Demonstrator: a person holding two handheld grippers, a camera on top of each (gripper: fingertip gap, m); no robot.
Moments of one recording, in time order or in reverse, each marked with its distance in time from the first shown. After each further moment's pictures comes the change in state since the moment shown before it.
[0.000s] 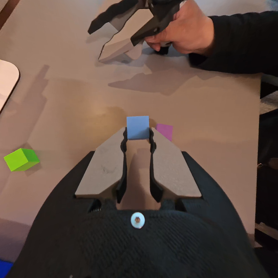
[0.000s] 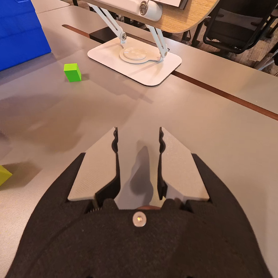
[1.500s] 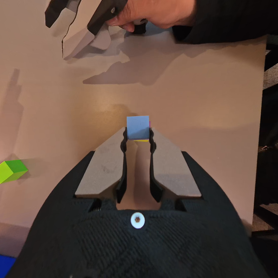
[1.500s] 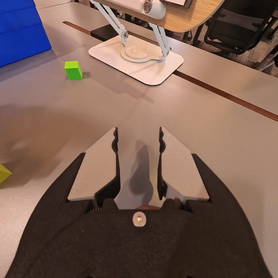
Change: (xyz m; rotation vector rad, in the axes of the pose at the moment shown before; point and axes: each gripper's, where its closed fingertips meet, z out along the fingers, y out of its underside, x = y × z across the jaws) left arm 0.037 0.011 0.013 -0.124 -0.005 0.139; right arm -0.003 0.001 0.001 -0.007 -0.001 -0.015
